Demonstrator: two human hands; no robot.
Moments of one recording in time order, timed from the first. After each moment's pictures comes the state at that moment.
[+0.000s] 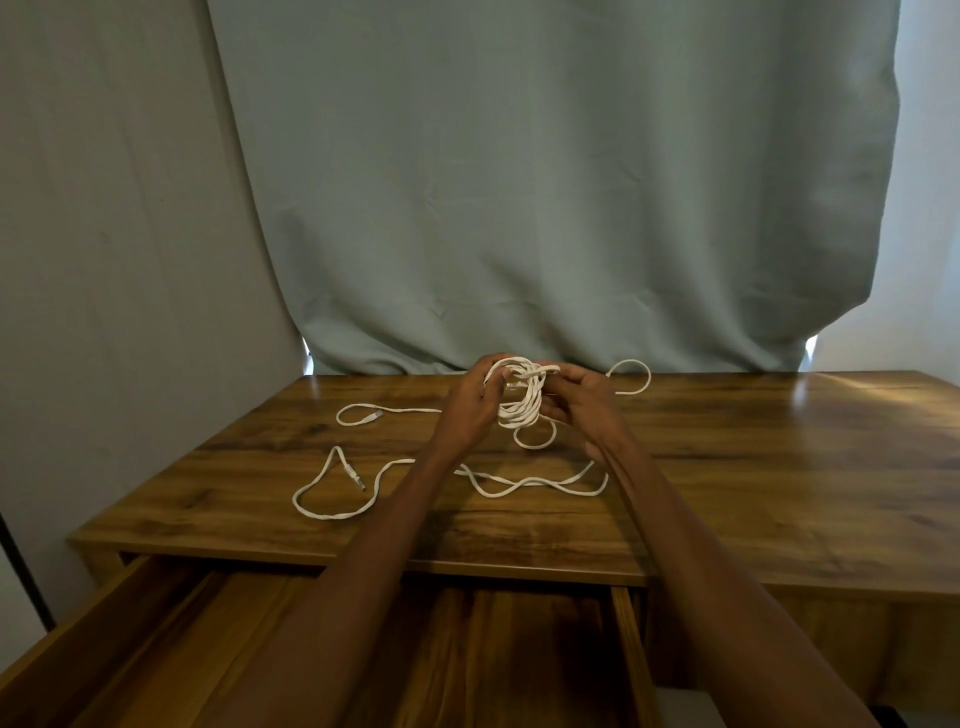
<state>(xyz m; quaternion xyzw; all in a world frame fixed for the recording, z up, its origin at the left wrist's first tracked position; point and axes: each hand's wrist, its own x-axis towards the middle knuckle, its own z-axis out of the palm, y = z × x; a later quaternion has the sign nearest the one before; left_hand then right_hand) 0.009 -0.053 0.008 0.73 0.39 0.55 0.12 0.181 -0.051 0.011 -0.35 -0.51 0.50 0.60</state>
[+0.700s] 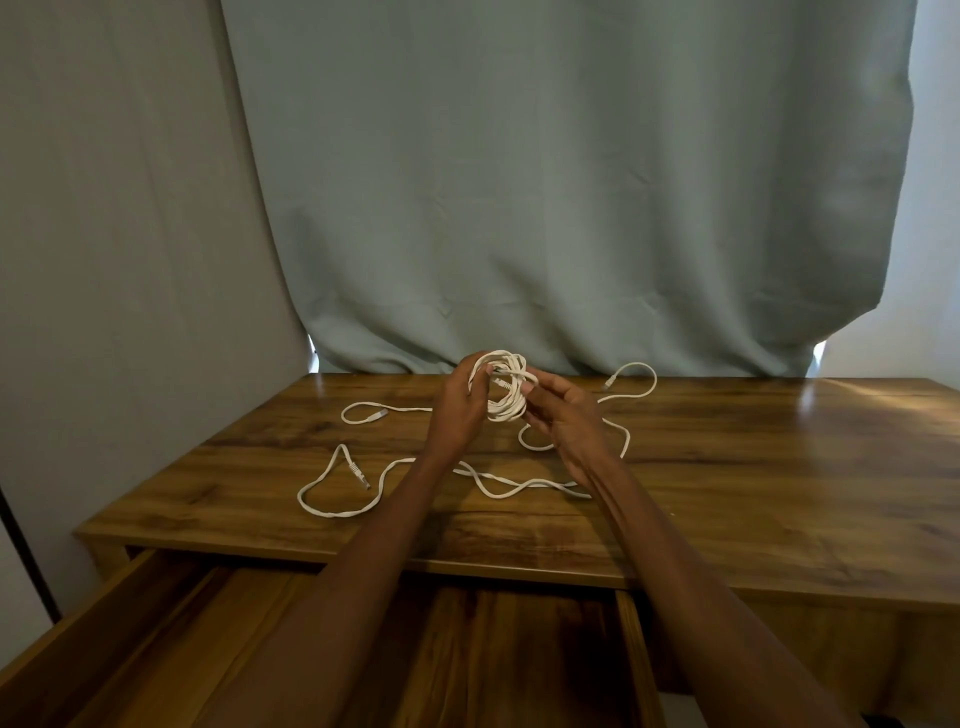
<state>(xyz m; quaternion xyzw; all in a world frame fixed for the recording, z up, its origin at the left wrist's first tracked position) -0.004 -0.051 0.003 0.67 0.39 0.62 0.12 0.151 -0.079 0.005 -0.27 -0.51 0.54 0.61</state>
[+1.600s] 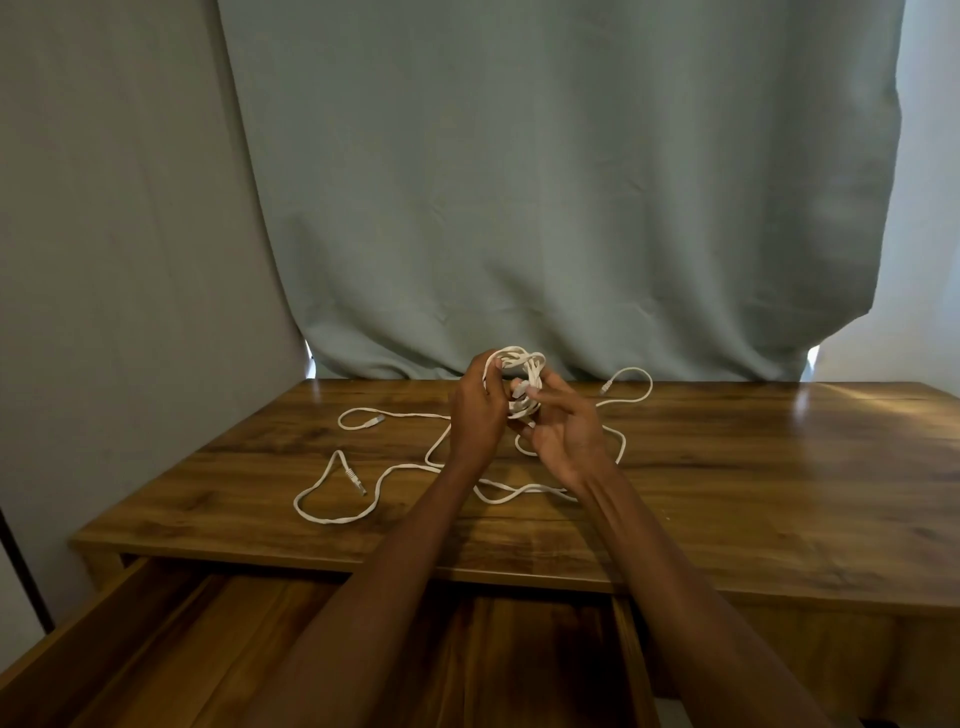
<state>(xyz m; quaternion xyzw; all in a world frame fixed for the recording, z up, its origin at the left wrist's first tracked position) 0.034 -0.068 0.014 0.62 0.39 0.68 0.06 0.152 -0.086 0.013 -0.14 -0.45 0.66 0.59</state>
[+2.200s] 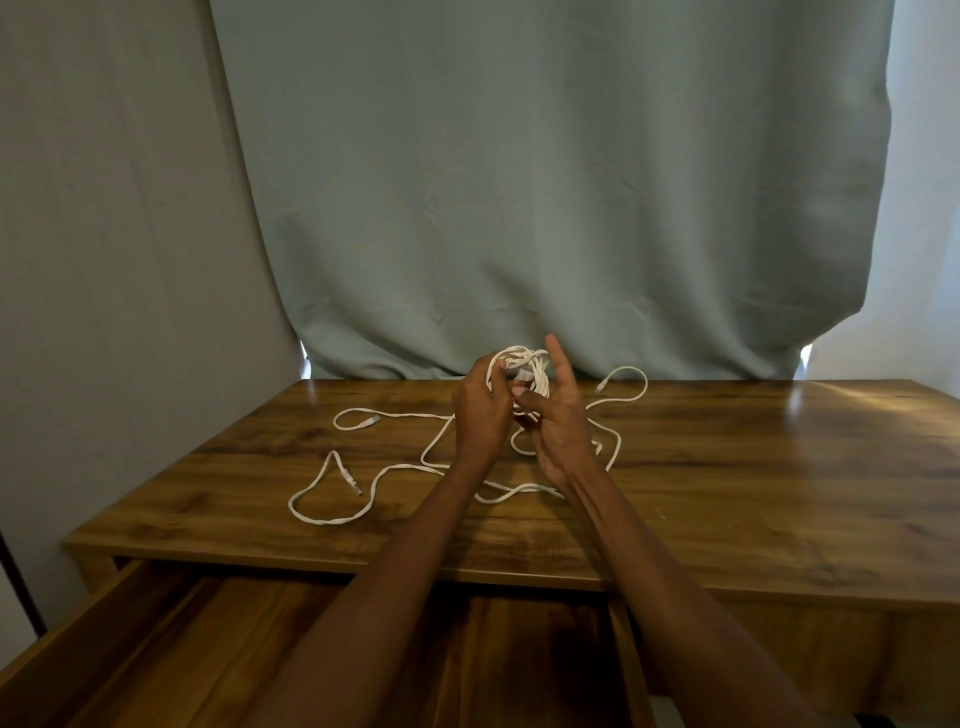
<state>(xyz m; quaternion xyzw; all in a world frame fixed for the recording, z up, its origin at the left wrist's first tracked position) 0.045 -0.064 0.014 0.58 0.43 0.68 0.10 0.139 -0.083 0.009 -0.18 -0.48 0.53 0.68</state>
